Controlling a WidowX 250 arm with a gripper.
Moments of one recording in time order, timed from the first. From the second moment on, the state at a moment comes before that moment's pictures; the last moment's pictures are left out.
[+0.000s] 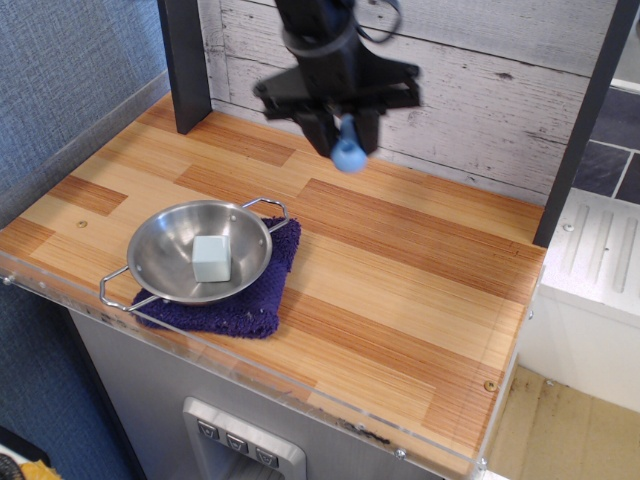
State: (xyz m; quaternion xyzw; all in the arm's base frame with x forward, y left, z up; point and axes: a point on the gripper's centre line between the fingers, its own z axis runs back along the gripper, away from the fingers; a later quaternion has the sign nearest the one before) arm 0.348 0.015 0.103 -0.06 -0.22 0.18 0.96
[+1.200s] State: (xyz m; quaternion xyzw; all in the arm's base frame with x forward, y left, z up) arm 0.371 0.137 0.051 -0.01 -0.15 0.24 0.96
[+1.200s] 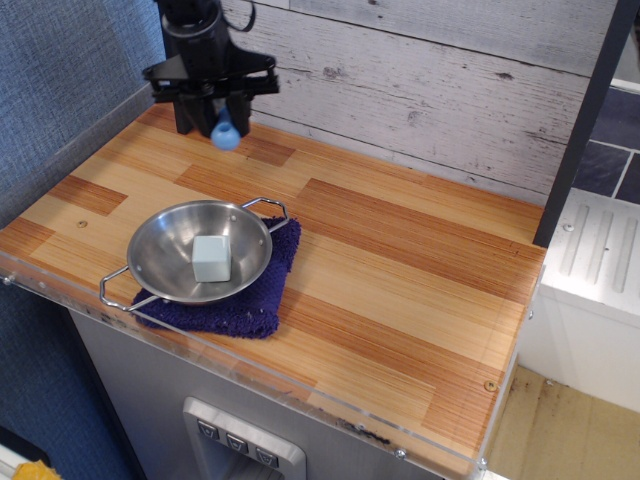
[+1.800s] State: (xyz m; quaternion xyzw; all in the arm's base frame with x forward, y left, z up) arm 0.371 0.165 0.019 -0.01 -0.12 0.26 0.96
